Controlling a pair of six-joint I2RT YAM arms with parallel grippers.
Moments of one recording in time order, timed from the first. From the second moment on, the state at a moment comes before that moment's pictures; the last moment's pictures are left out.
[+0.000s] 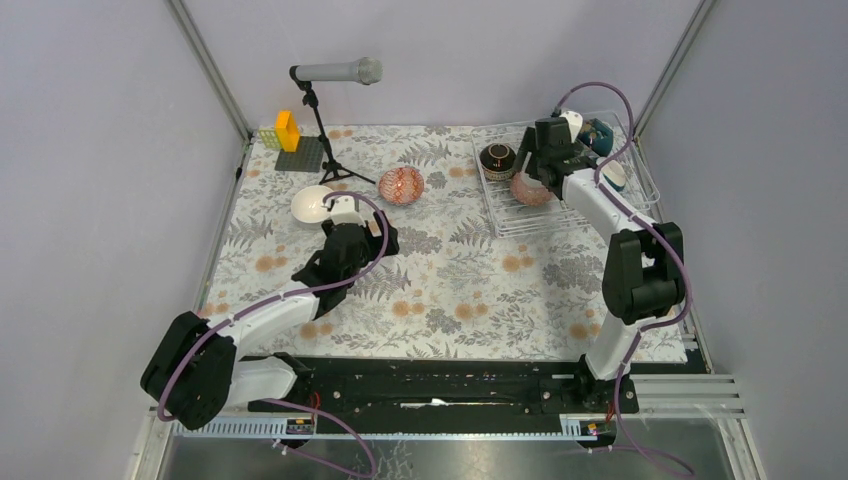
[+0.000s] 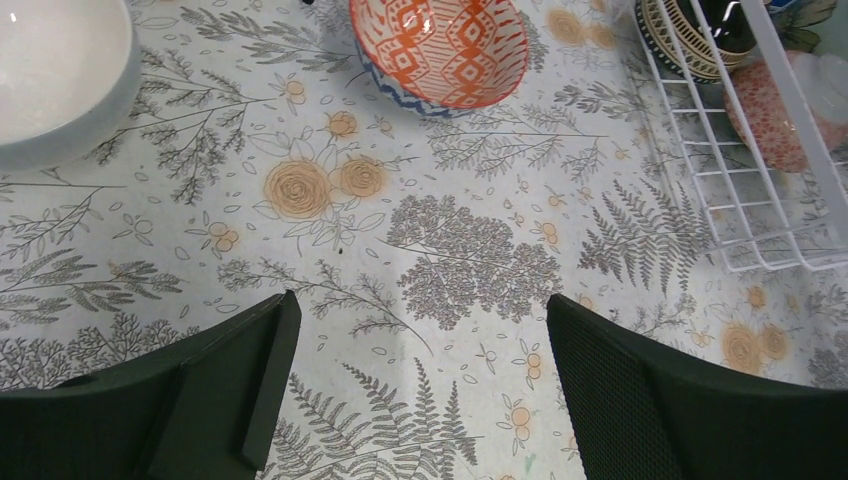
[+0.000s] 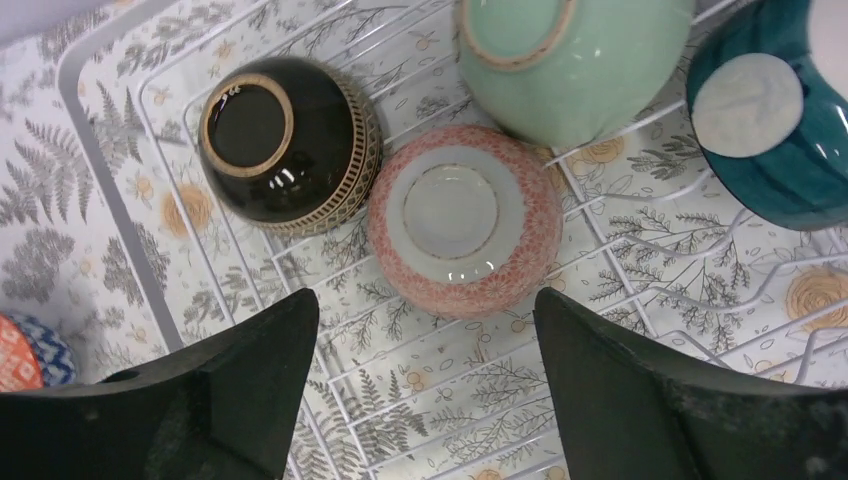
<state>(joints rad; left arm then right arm) -0.58 1.20 0.54 0.25 -0.36 -0.53 0.24 1.80 1.42 -0.30 0.30 0.43</state>
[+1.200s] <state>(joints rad) -0.58 1.22 0.54 0.31 -0.31 -0.51 0.20 1.98 1.50 -0.34 0.36 0.50</state>
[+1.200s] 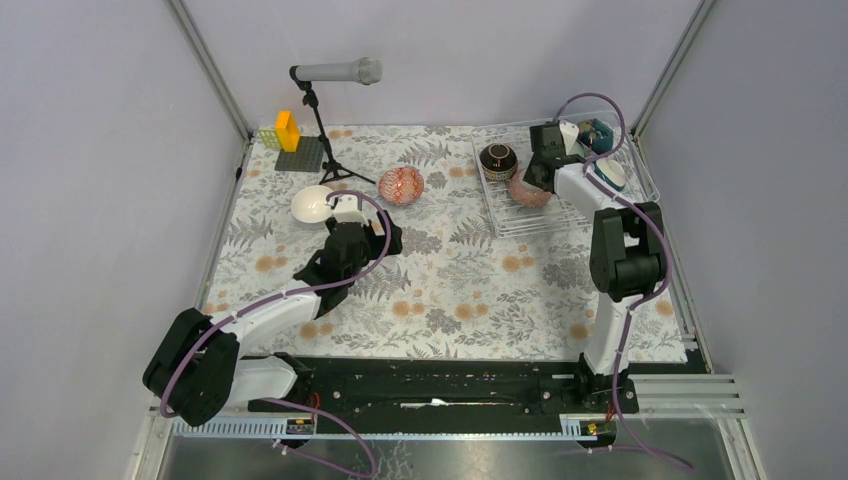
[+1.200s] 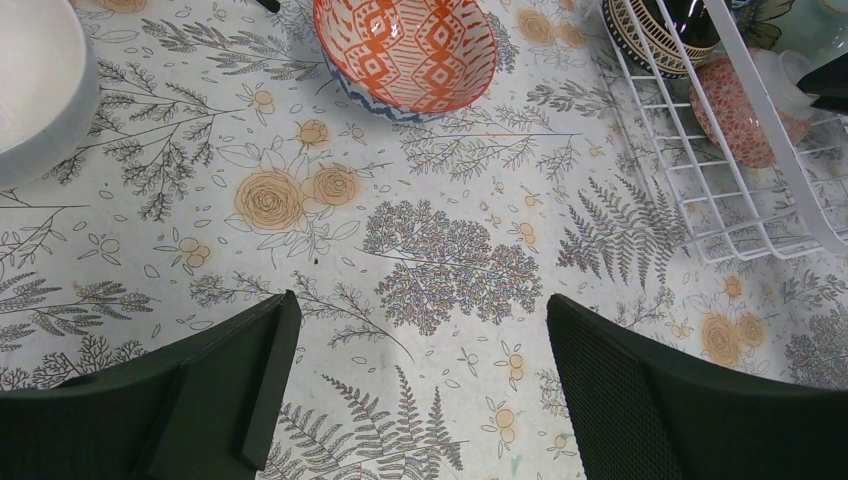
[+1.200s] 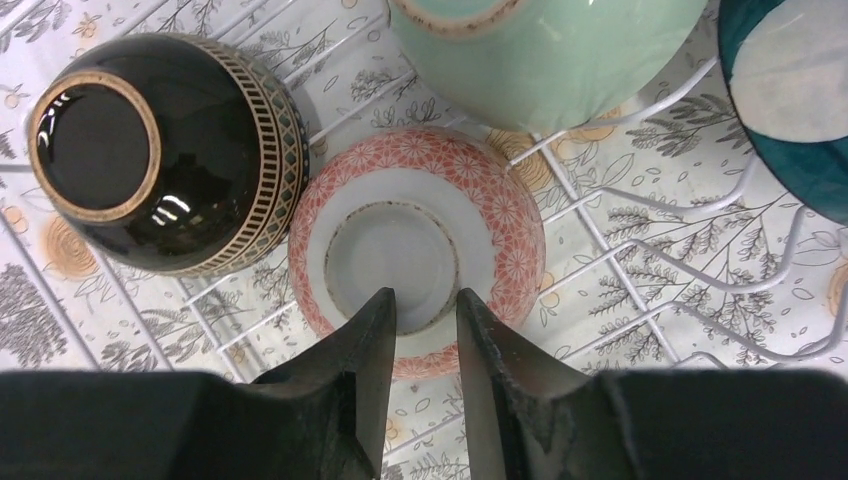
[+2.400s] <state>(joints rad) -0.58 1.22 0.54 0.31 -0.30 -0.51 0.06 1.79 1.24 -0.16 -0.10 0.68</state>
